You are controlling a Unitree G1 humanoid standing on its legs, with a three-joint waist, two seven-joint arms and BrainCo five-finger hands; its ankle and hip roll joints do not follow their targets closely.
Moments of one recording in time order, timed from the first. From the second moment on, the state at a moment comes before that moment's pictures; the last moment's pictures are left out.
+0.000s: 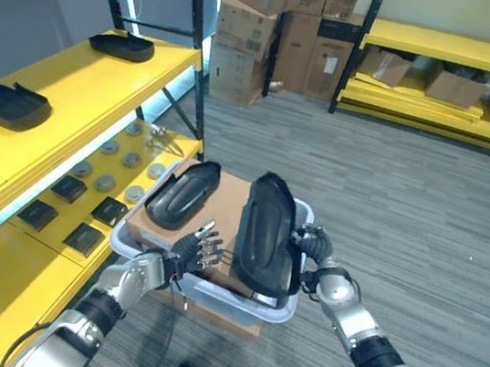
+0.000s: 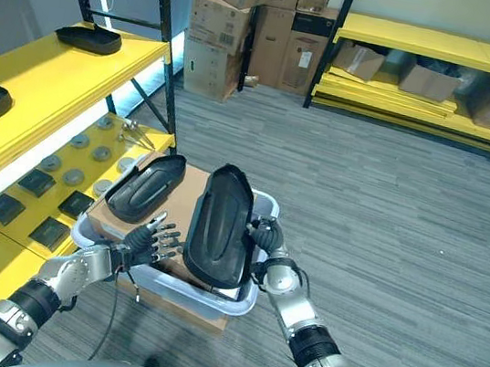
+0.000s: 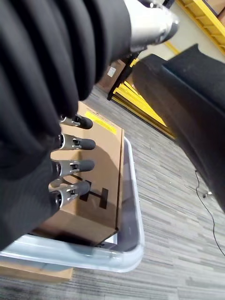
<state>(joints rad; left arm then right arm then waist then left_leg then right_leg) -0.28 0.24 -0.38 0.52 -0.85 0.41 -0.24 -0.25 -0.41 0.43 0.45 0.11 0.03 -0.29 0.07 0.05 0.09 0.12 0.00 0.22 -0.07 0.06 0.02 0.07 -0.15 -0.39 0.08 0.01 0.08</state>
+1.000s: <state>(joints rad) -0.32 0.28 -0.51 0.36 -0.77 0.45 -0.27 -0.33 -0.41 0.55 0.45 0.07 0.12 -0.23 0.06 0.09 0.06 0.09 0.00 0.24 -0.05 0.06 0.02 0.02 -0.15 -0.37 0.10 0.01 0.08</state>
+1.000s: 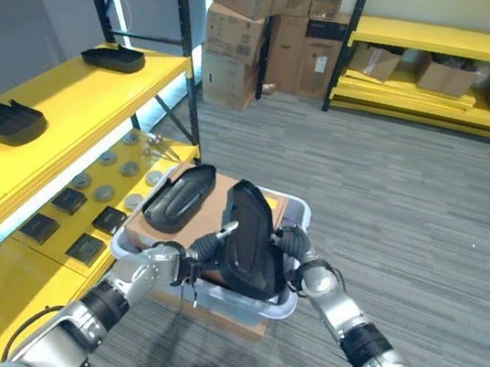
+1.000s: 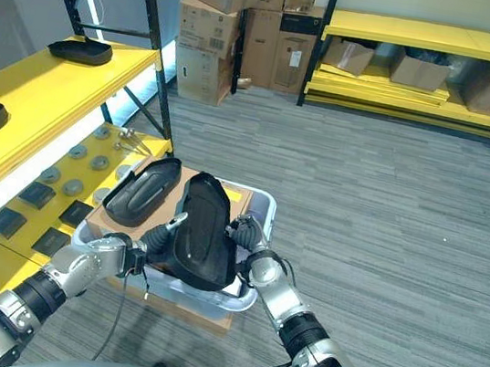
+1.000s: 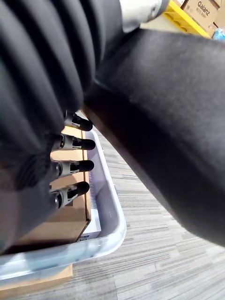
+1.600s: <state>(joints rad) -0.33 0.33 -0.61 0.25 -0.69 0.30 -0.33 -0.33 -0.43 0.56 0.45 0.08 0.12 -0.22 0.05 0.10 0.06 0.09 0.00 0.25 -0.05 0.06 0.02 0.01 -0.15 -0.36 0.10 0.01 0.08</state>
